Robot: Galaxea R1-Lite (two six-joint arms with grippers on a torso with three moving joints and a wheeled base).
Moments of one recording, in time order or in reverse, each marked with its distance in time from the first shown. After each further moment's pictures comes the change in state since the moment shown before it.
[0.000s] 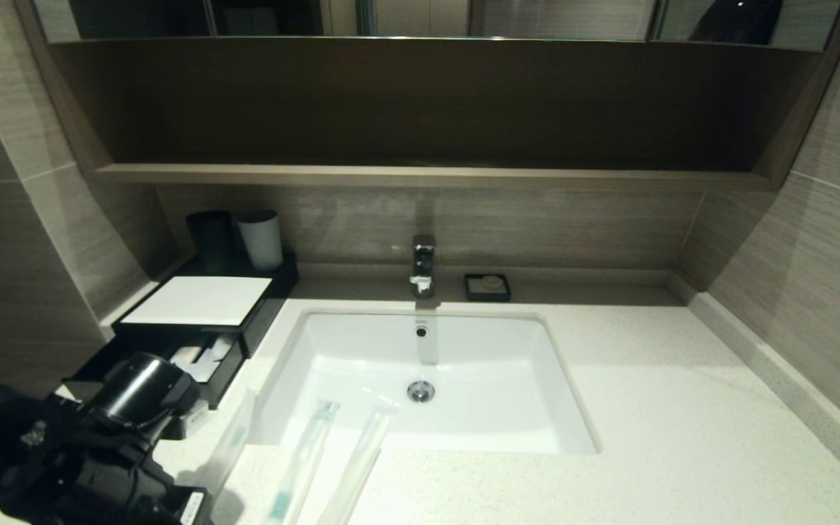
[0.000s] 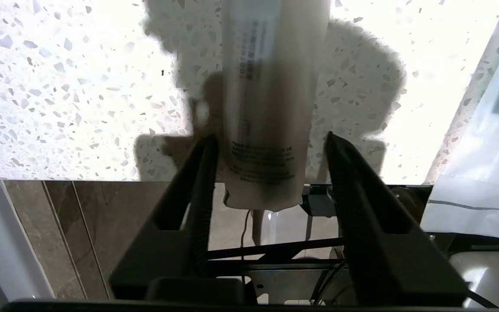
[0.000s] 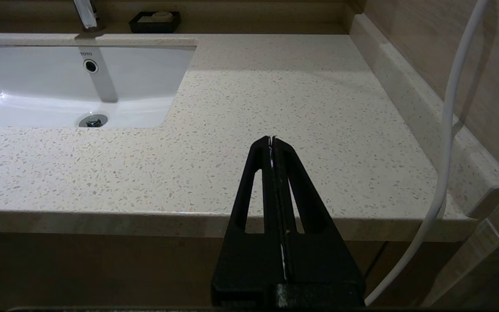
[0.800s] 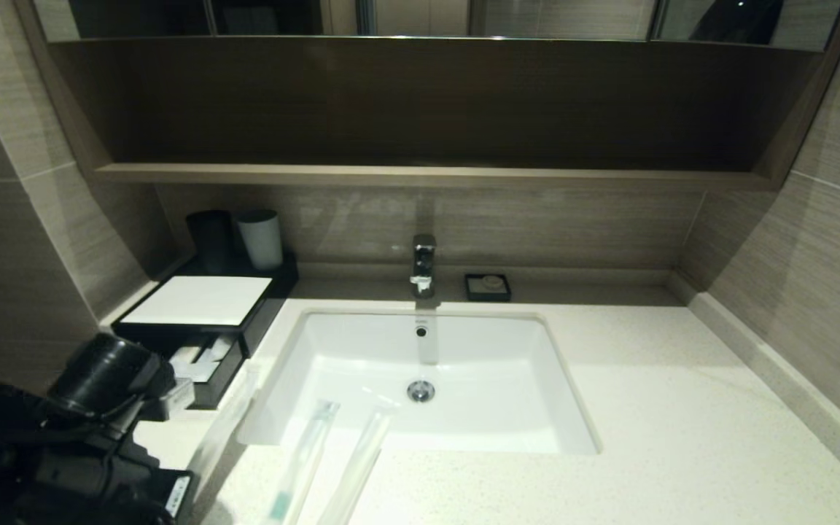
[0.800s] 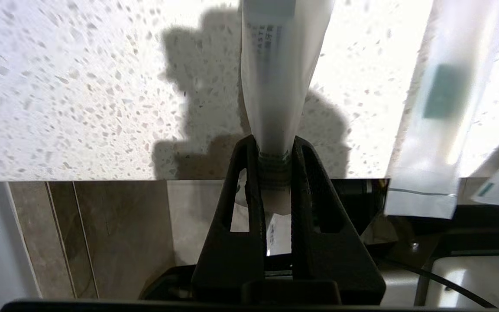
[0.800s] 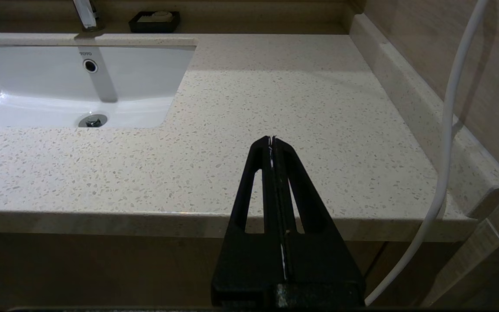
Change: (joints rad) left arm 0.000 -0.129 -0.030 0.019 0.013 0.016; right arm 0.000 0.000 0.000 0.000 0.000 0.000
